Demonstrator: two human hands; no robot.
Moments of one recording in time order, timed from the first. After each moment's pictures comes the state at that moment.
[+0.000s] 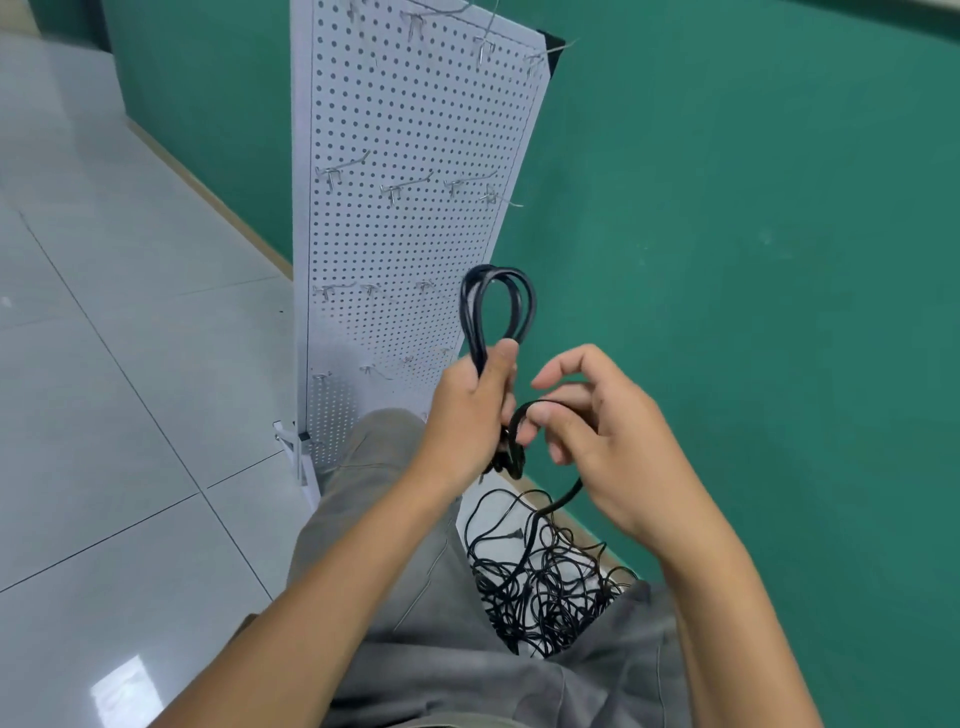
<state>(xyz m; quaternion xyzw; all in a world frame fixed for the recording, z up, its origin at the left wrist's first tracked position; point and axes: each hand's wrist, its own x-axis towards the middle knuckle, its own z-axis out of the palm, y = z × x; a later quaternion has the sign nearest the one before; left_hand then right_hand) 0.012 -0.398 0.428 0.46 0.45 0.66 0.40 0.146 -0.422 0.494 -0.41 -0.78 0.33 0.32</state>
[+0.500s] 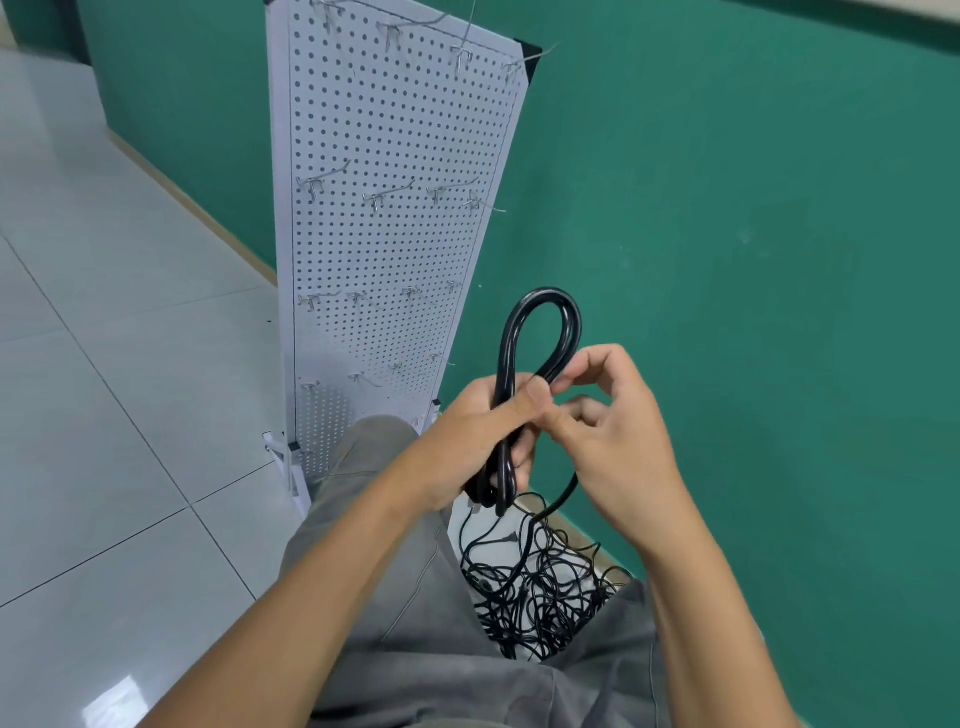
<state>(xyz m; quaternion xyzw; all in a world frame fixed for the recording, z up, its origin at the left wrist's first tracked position) 0.010 -0.409 0.434 0.52 0.26 0.53 0.61 0.154 -0.412 0.481 -0.43 -0.70 0.36 0.45</state>
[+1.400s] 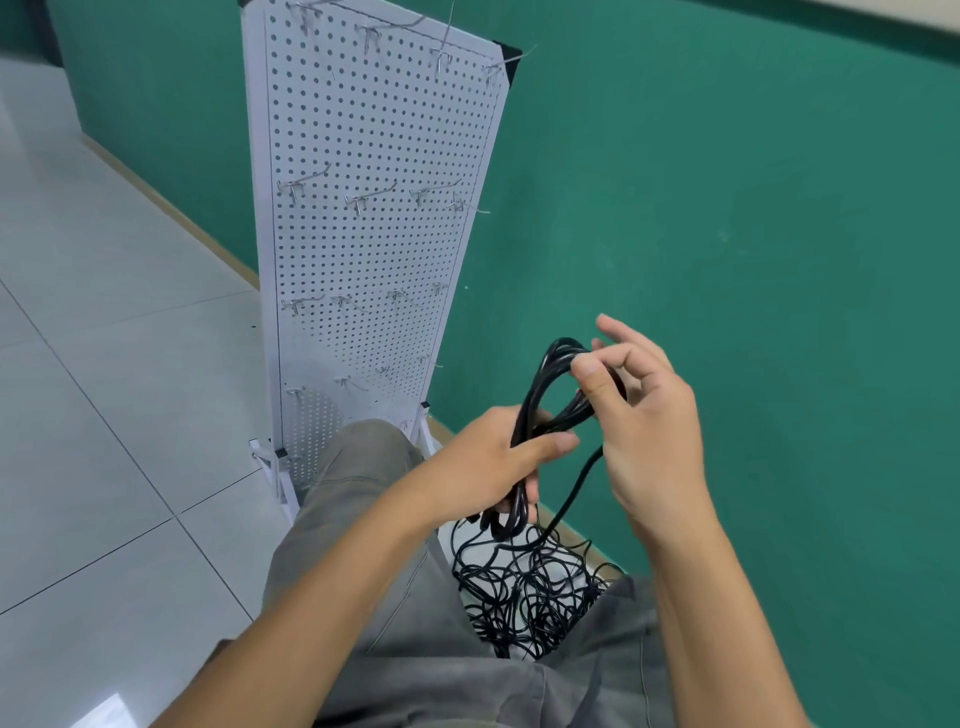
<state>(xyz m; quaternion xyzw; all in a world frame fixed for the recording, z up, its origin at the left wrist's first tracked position) 0.027 -0.407 0.431 0.64 0.41 0.41 0.50 0.169 -0.406 0.490 -0.47 -0.66 0.27 0.53</state>
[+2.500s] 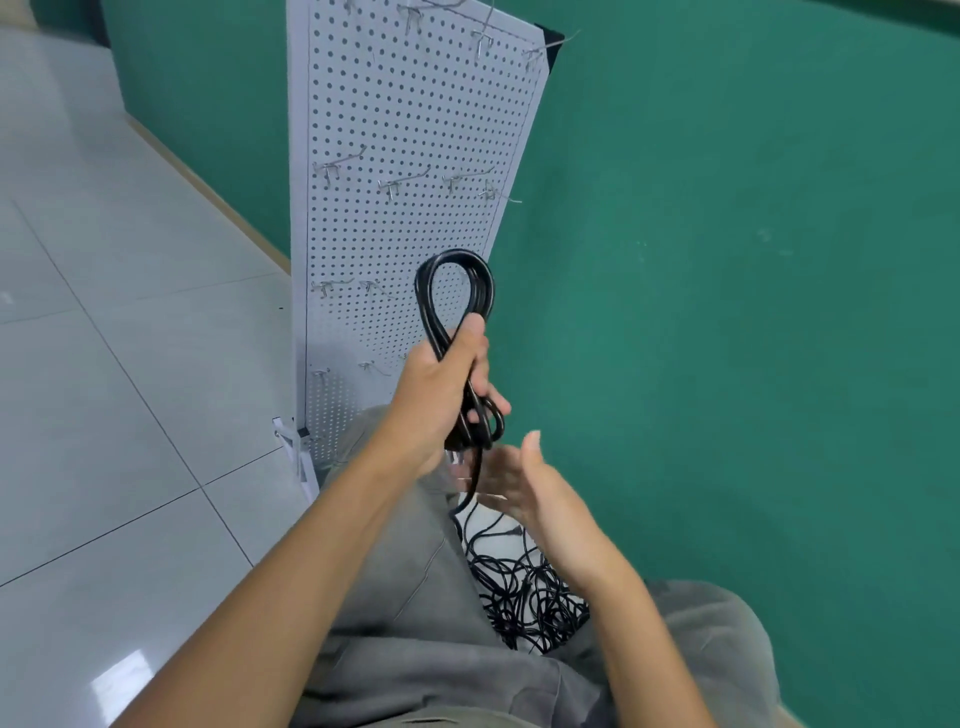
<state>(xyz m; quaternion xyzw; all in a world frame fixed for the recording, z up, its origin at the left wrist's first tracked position) -0.011 -0.395 0.432 0.40 0.44 0.66 0.46 0.143 -0.410 0.396 -0.43 -0.62 0.60 0.26</state>
